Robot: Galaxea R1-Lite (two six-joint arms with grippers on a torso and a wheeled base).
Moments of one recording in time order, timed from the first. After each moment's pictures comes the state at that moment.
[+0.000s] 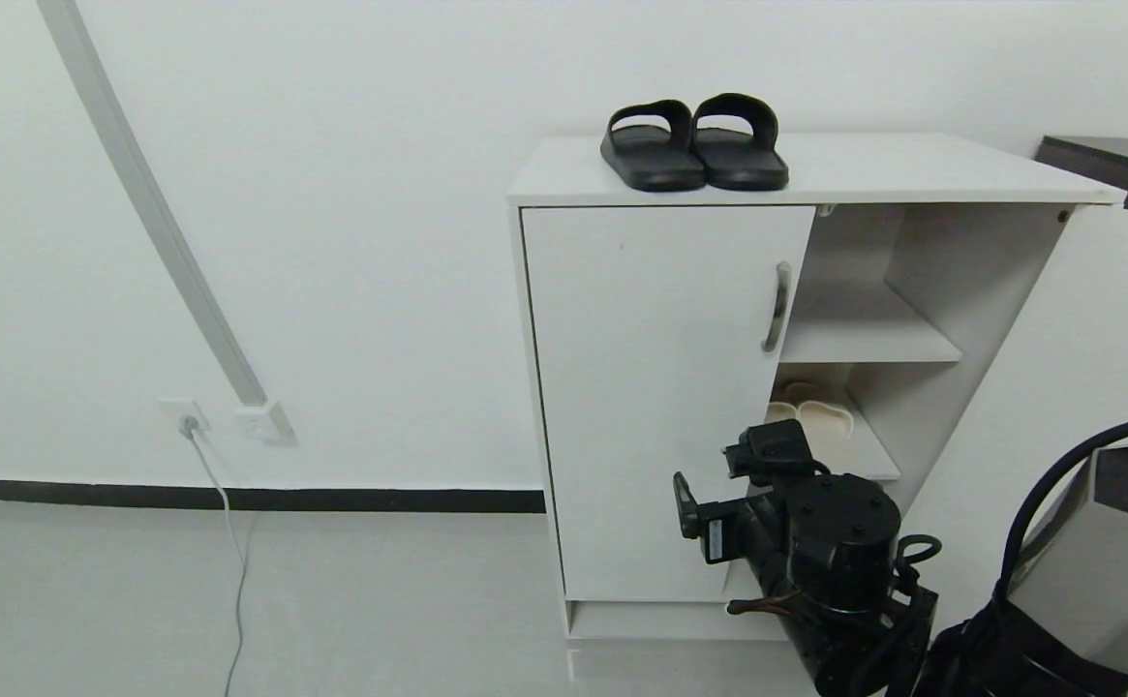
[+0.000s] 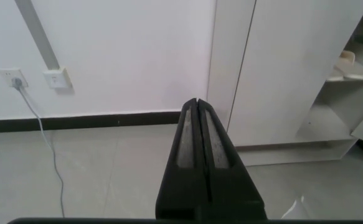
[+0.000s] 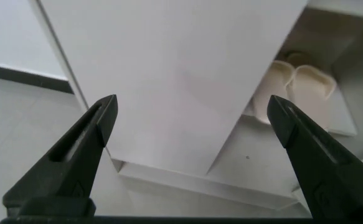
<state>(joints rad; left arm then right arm) 0.00 0.00 0.00 0.00 -0.04 0.01 0.82 2.06 -0.61 -1.34 -0.66 0.02</state>
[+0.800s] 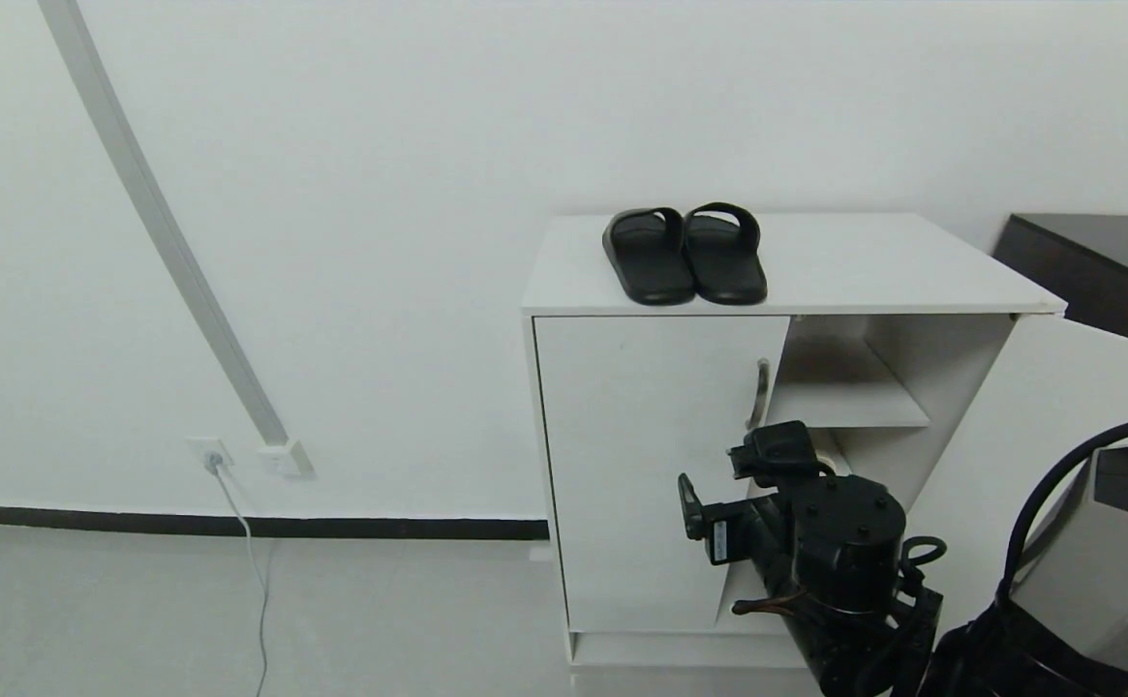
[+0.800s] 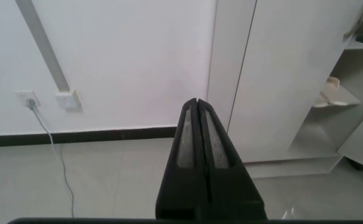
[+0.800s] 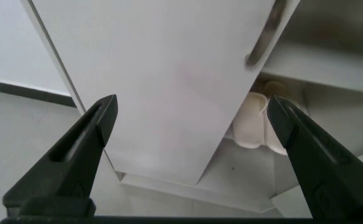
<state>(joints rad) 0.00 0.00 0.00 0.00 -0.04 0.01 0.81 2.06 -0.59 -1.35 -0.66 0.01</state>
